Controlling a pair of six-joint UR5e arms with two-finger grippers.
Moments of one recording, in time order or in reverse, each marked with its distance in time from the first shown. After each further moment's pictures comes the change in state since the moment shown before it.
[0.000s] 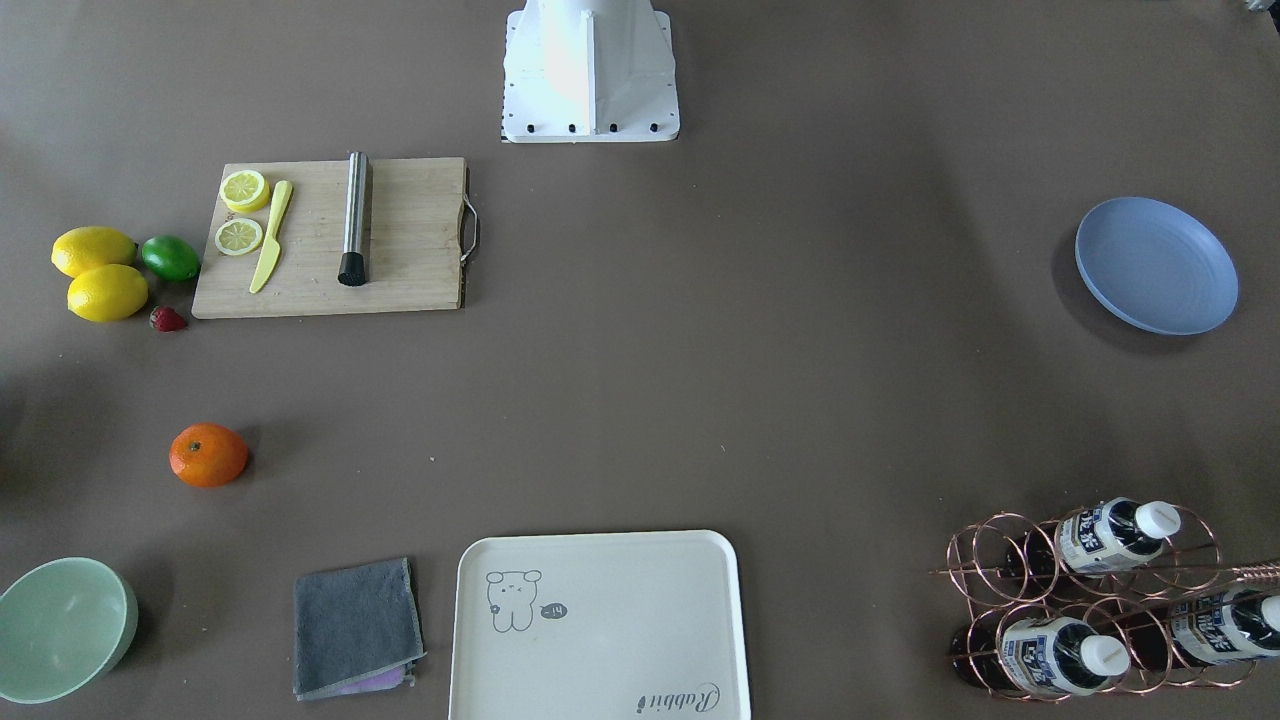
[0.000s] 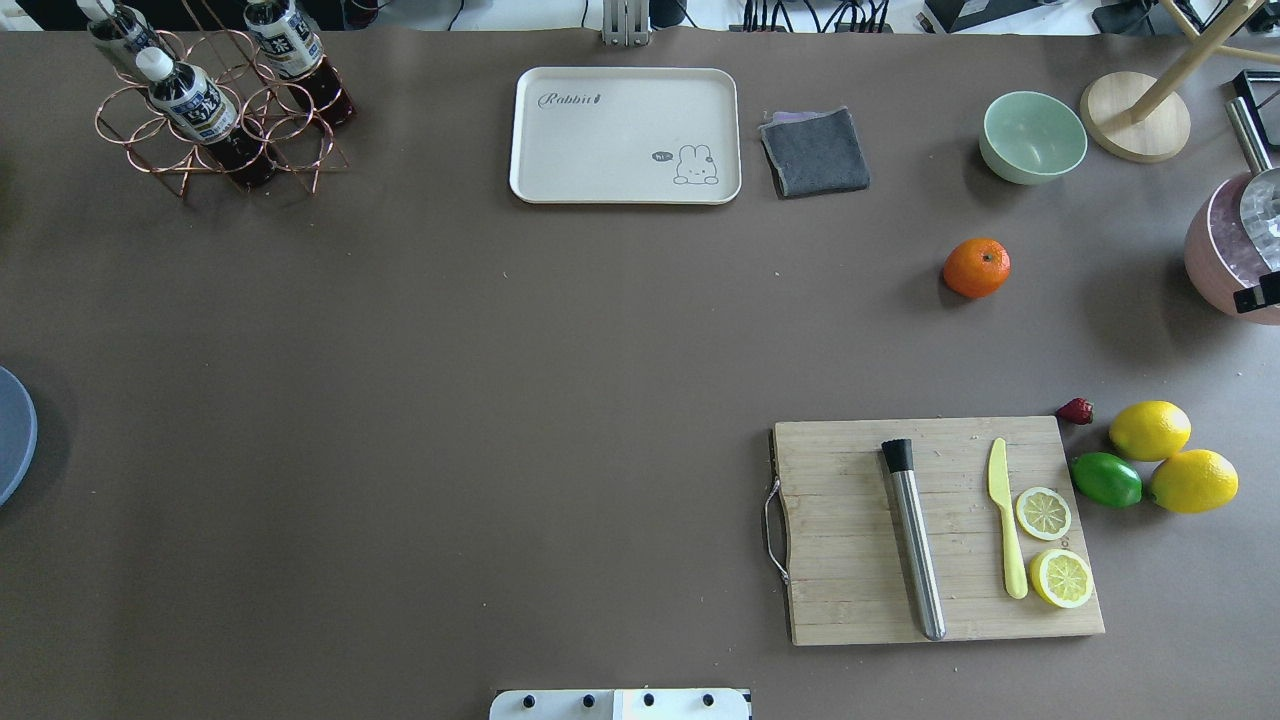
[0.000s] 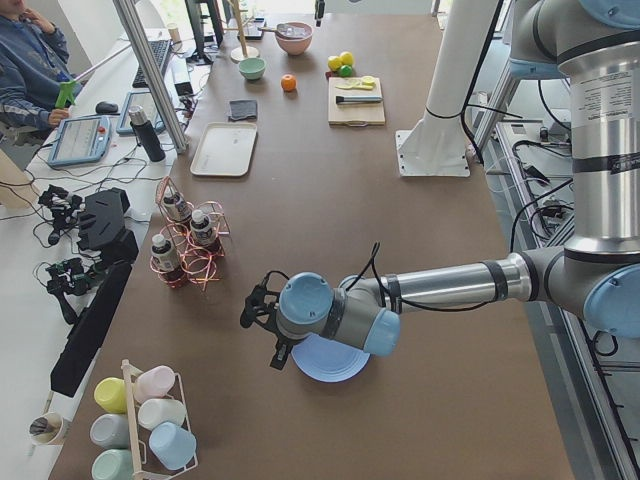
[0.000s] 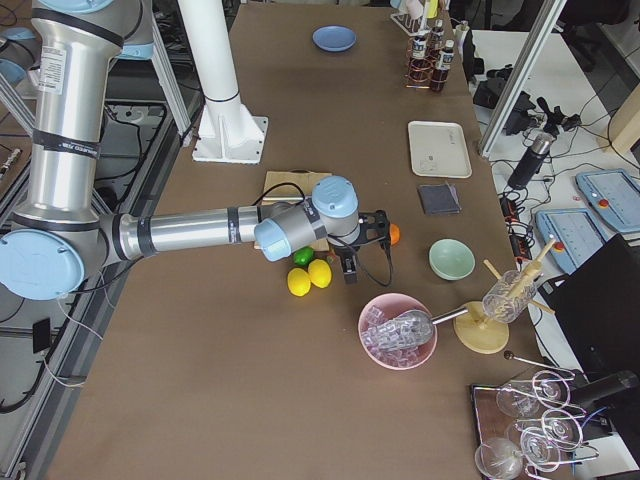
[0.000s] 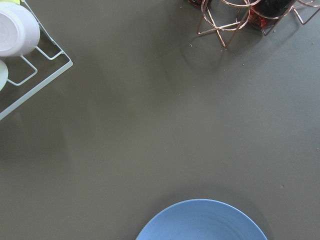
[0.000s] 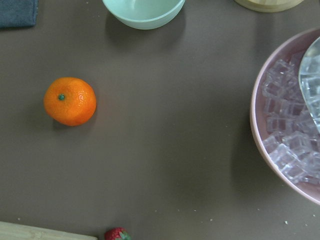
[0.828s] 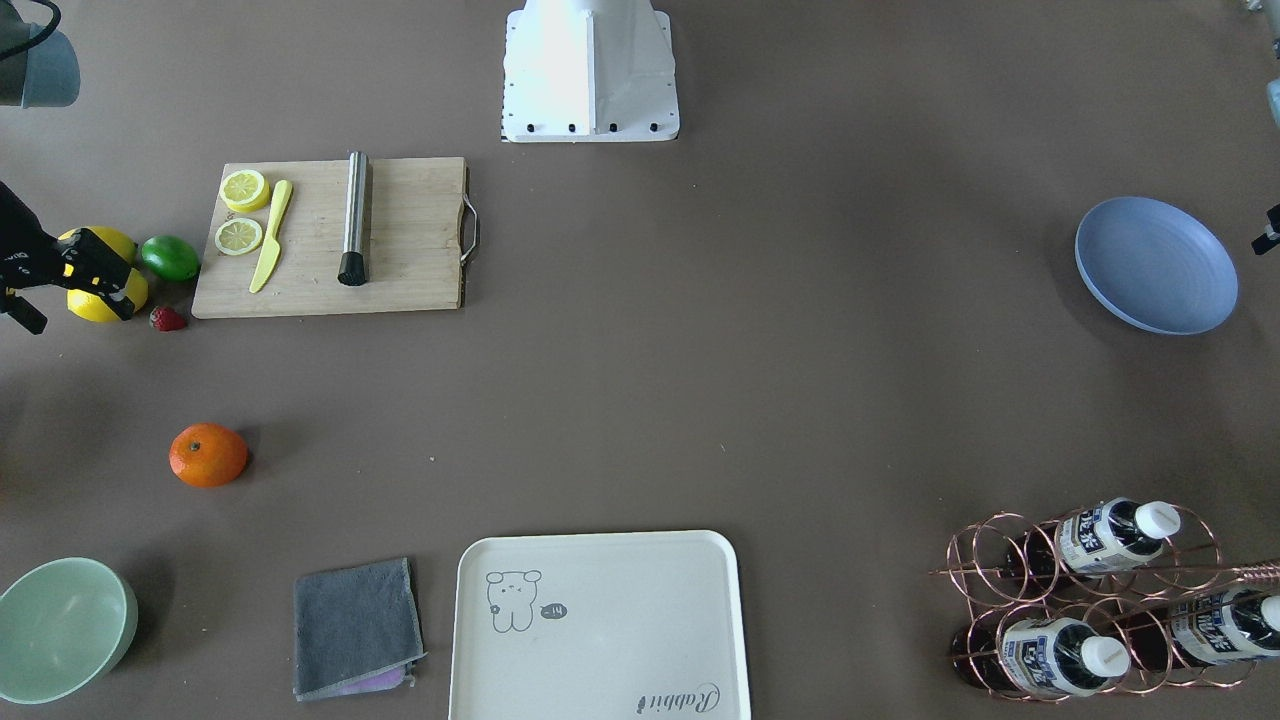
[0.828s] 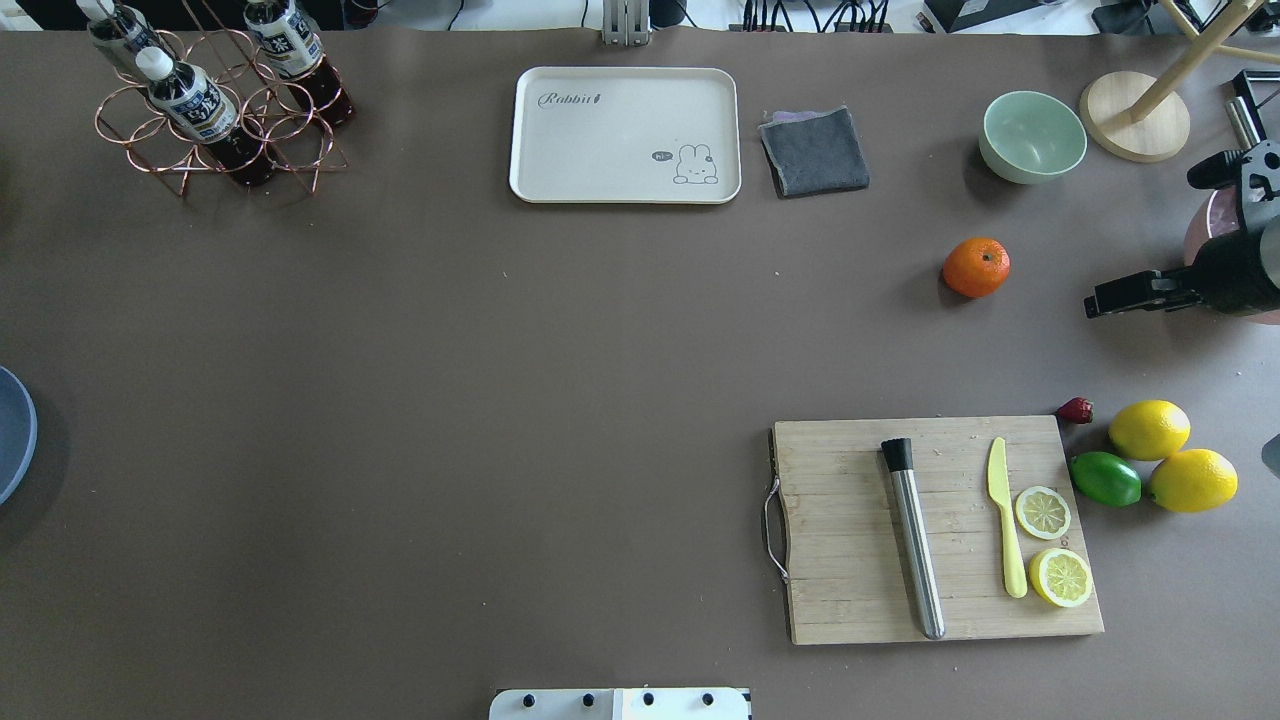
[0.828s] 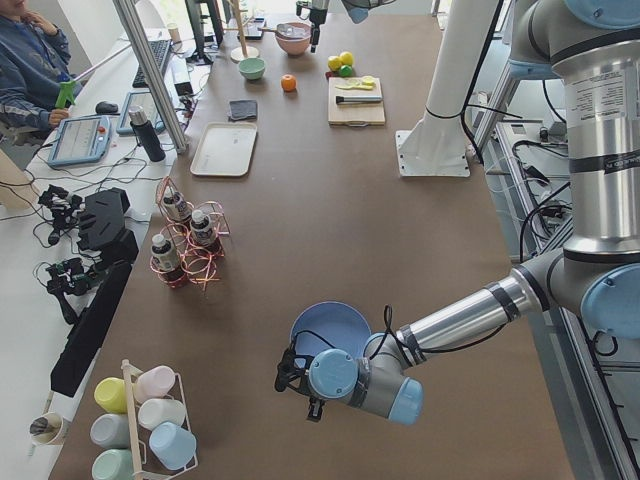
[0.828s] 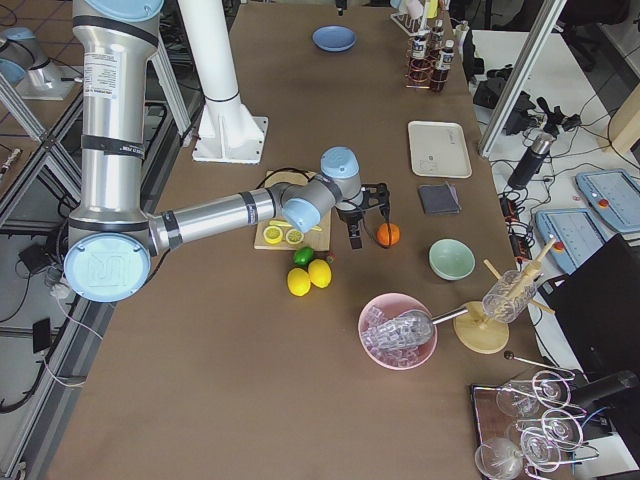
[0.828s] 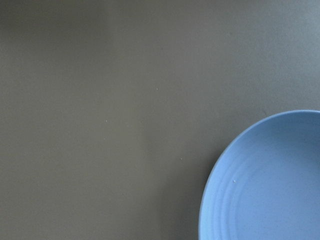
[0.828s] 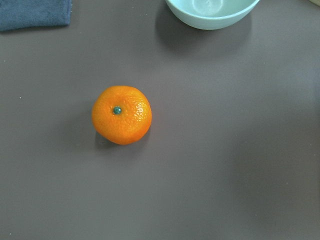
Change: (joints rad) left arm 0.094 0.023 0.266 -0.239 -0.023 -0.077; right arm -0.206 0.082 -0.005 0.055 -0.163 0.199
